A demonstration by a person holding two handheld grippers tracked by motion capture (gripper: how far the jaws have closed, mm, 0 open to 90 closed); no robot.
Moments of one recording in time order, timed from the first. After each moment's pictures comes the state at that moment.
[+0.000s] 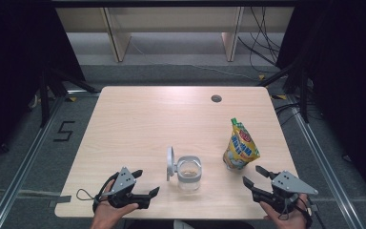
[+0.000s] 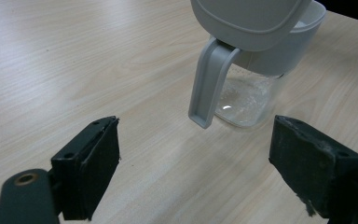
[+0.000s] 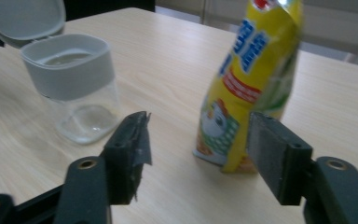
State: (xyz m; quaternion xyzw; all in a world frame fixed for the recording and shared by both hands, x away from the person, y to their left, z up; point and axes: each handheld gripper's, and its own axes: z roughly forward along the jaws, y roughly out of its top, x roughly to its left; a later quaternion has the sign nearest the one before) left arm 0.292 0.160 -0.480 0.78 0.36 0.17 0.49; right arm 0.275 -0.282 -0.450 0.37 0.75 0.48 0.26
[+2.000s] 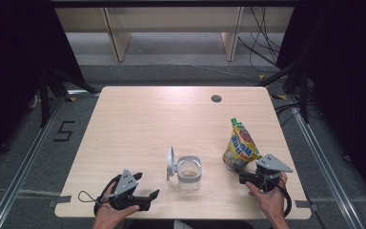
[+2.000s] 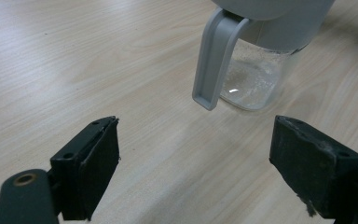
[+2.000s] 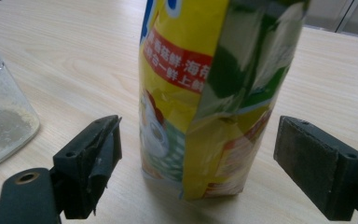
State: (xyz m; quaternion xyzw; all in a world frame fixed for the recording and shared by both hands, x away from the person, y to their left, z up) left arm 0.291 0.159 -0.491 0.79 0.36 0.17 0.47; right arm 0.344 -0.270 -0.492 0.43 0.73 0.45 0.28
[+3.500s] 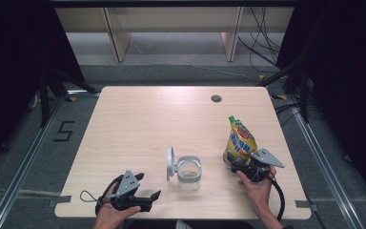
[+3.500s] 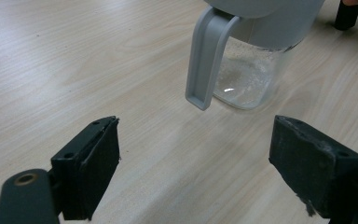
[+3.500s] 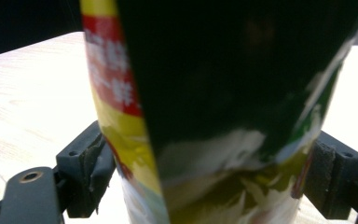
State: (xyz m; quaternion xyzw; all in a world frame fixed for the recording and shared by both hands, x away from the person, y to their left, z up) left arm 0.290 0.155 -0.491 0.79 0.36 0.17 0.46; right arm 0.377 -0.256 -0.515 0.45 0.67 0.51 0.29
